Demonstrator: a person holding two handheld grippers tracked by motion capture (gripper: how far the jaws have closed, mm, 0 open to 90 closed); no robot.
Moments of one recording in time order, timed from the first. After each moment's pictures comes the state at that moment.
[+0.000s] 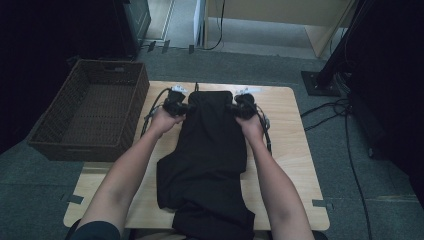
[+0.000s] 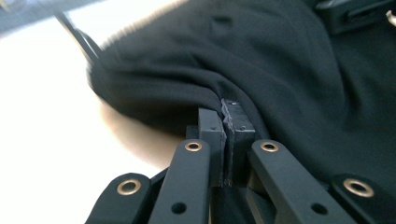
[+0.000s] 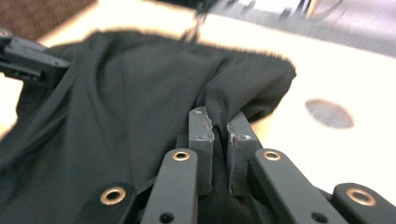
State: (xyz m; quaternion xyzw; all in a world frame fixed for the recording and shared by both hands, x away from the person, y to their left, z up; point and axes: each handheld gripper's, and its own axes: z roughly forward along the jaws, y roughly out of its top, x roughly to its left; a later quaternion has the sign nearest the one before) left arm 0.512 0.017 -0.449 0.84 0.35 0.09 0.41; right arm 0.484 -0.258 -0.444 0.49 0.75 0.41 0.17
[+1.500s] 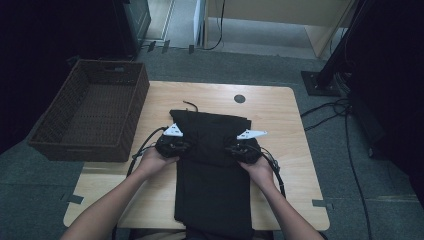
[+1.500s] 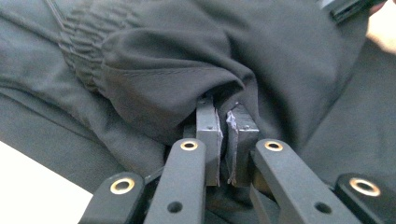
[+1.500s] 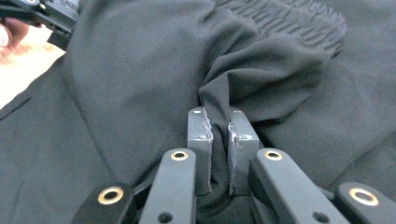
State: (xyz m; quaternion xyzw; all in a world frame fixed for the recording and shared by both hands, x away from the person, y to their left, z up) left arm 0.384 0.037 -0.507 0.87 0.28 0.04 0.40; right arm 0.347 -0.262 -0.503 0.43 0.80 0.40 0.09
